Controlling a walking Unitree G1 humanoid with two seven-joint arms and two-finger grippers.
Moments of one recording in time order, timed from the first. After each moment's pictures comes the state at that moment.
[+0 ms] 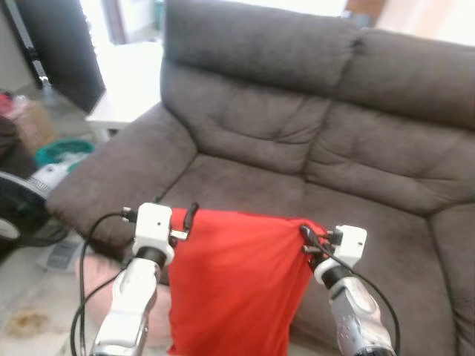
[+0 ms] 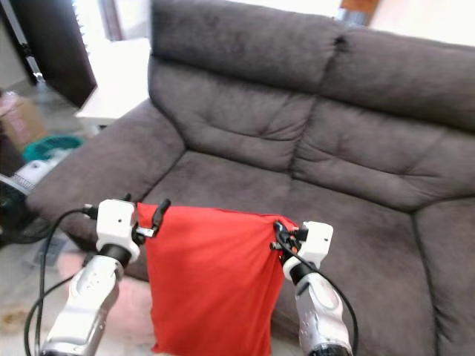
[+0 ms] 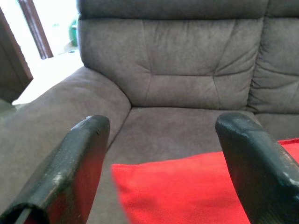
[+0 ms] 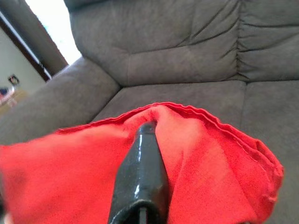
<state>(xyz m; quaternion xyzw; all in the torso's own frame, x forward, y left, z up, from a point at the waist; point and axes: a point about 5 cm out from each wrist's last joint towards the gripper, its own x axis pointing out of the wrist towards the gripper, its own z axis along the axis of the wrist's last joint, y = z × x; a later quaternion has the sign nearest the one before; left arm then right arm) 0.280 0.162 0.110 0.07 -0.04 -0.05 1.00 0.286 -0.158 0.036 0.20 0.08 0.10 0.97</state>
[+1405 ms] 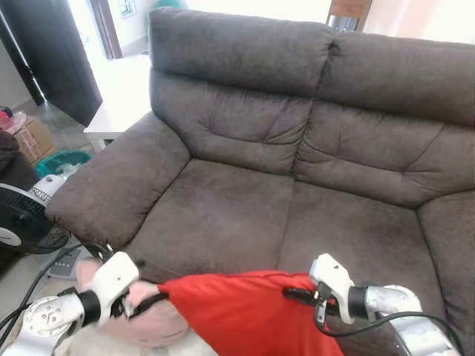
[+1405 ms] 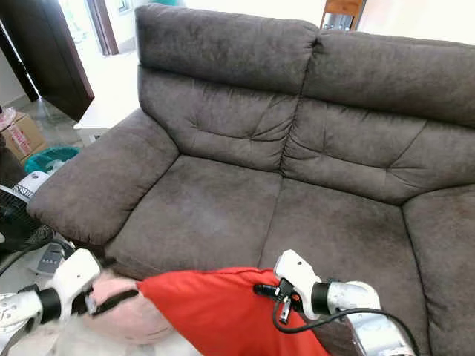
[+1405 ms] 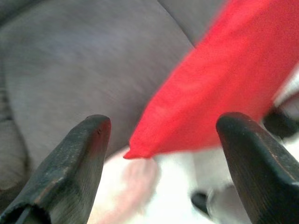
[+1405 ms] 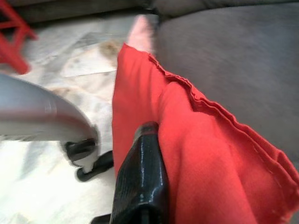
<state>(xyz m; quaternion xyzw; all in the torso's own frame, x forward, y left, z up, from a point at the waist) 0.208 0.233 0.072 0.26 0.22 -0.42 0.84 0.239 -0.186 0.050 -0.12 0.24 0.53 0.81</state>
